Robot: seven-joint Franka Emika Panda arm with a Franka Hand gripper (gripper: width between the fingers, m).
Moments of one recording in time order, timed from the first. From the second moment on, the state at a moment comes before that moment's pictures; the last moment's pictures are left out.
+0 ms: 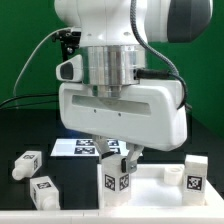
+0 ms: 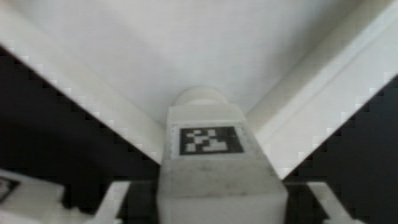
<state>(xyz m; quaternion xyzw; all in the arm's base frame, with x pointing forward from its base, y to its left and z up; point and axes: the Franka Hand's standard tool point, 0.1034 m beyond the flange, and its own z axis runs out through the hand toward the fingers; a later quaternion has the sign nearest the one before) 0.637 -0.001 0.080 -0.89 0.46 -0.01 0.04</state>
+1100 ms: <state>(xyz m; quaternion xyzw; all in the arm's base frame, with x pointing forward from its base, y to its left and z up) 0.638 0.001 0.080 -0.57 0.82 0.03 0.07</state>
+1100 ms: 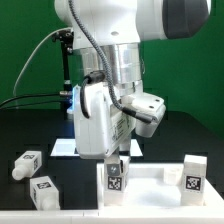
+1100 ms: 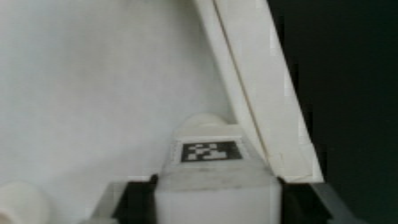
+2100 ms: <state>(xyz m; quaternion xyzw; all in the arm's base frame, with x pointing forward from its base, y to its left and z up) 0.615 0.032 0.112 -0.60 0.79 0.04 0.08</state>
